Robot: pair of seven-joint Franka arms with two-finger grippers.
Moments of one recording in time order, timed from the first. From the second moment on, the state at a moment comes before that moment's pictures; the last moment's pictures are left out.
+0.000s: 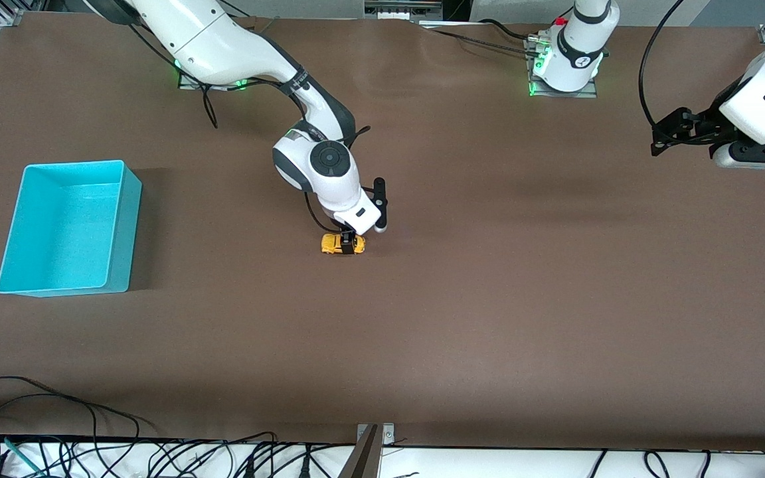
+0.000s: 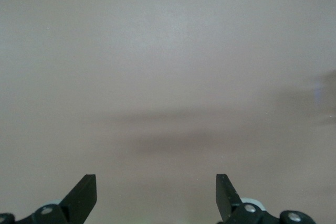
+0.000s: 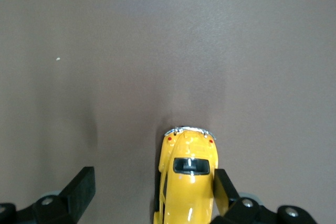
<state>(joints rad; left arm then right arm) 0.04 -0.04 -0.10 -1.65 -0.01 1.53 -0.03 0.44 0.73 0.30 -1.70 -0.36 2.44 -0.71</state>
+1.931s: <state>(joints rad) 0.04 -0.04 -0.11 -1.65 -0.01 1.53 -0.03 0.38 0.63 0.29 -1.76 -0.46 2.47 -0.73</state>
